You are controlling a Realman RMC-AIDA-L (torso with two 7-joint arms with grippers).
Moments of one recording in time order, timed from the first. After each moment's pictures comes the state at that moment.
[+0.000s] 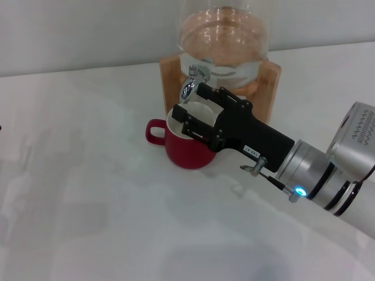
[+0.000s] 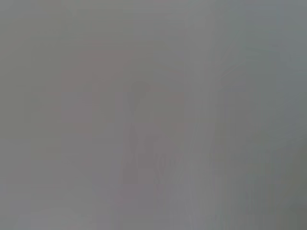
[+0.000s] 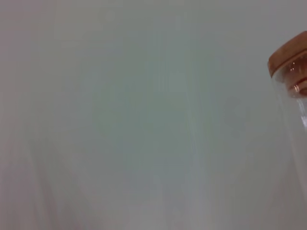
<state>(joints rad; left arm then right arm) -0.35 -2.09 1.93 0.23 -0.46 1.15 -0.06 0.40 2.02 -2.35 -0.52 0.31 -1.17 0.48</state>
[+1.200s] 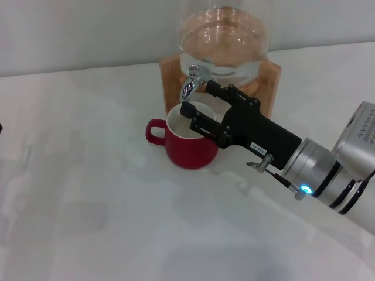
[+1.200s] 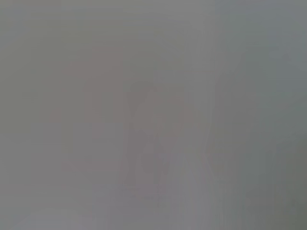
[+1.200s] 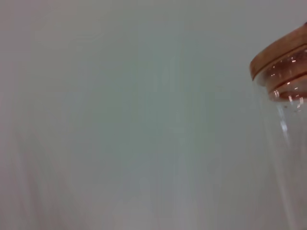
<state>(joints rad) -0.35 -2.09 1.93 0.23 -0.46 1.14 -0.06 0.39 2.02 -2.33 -0.52 0.31 -1.17 0.47</state>
